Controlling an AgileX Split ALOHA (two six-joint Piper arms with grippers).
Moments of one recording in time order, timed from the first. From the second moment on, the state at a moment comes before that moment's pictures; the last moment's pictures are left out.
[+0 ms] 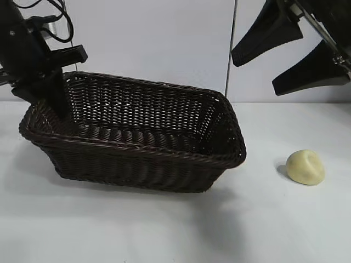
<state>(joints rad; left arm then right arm) -0.20 1.95 -1.47 -0.39 1.03 0.11 0.17 1.35 -0.92 0.85 0.76 -0.54</state>
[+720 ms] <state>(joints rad) -0.20 2.08 -1.48 -0.47 1.00 0.14 0.17 1.35 -0.92 0.84 0.77 -0.53</state>
